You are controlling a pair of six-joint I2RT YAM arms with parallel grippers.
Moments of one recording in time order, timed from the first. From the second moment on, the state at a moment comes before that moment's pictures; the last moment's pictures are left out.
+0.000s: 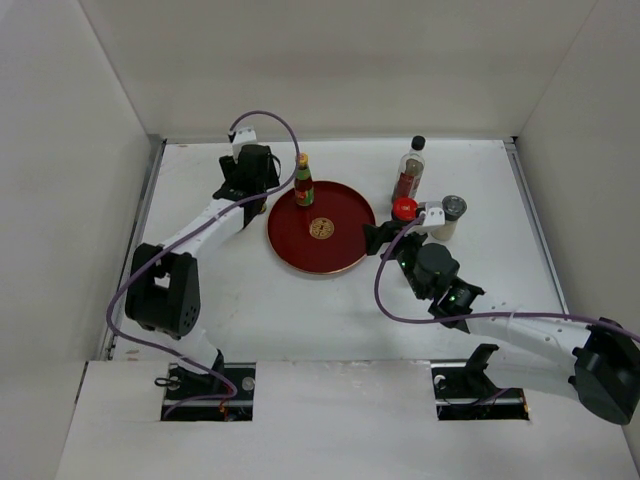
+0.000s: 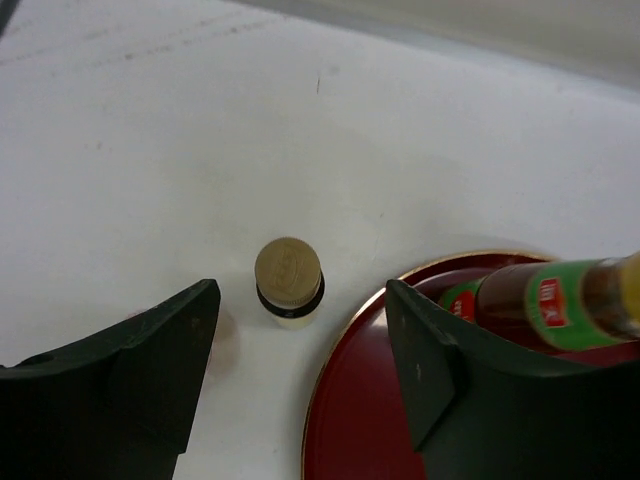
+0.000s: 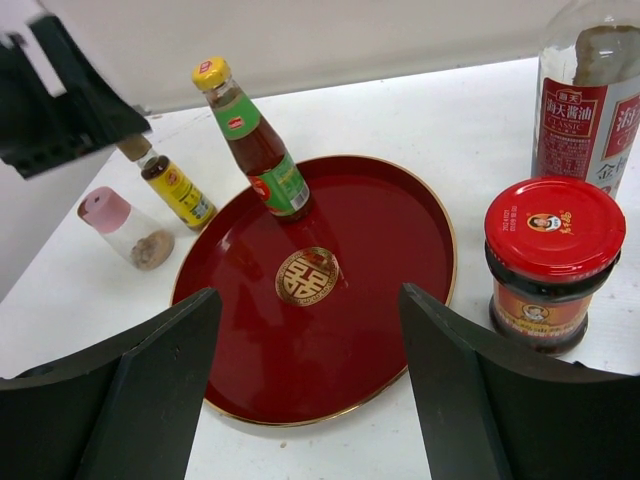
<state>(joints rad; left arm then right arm) -0.33 1.64 1.21 -0.04 -0.50 -0.34 0.84 1.07 0.52 0.54 0.52 0.36</state>
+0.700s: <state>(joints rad) -0.30 1.74 1.27 -0.07 -0.48 -0.35 0.84 1.08 0.52 0.54 0.52 0.36</state>
